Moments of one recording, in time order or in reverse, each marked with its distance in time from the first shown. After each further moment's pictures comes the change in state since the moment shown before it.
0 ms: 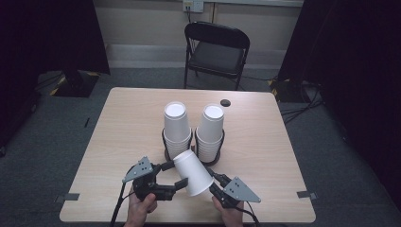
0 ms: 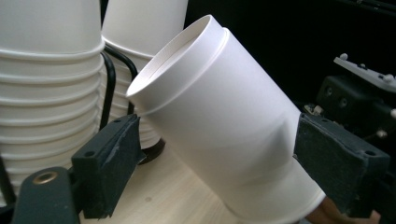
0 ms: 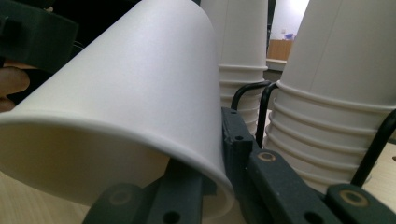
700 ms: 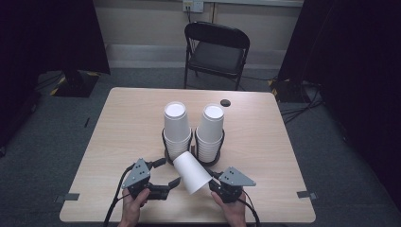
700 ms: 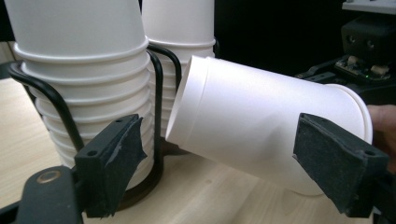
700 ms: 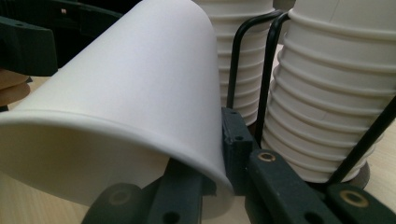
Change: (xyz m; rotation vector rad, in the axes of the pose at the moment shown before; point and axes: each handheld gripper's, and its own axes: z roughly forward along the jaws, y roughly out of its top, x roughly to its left) left arm 0.014 -0.009 -0.010 0.042 0.128 0.227; right arm -0.011 0.010 0.012 0.295 0.043 0.079
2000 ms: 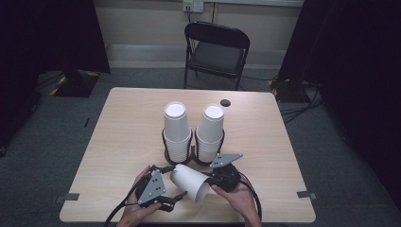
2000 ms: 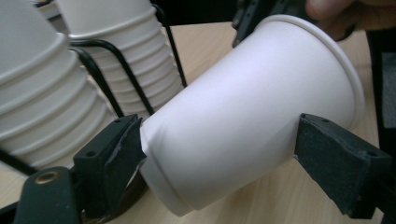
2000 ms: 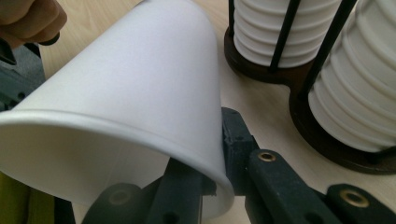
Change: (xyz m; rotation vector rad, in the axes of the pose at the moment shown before) left arm -0.026 -0.004 0.014 0.129 -0.071 0.325; right arm -0.020 0.038 0.017 0.445 0.249 -0.037
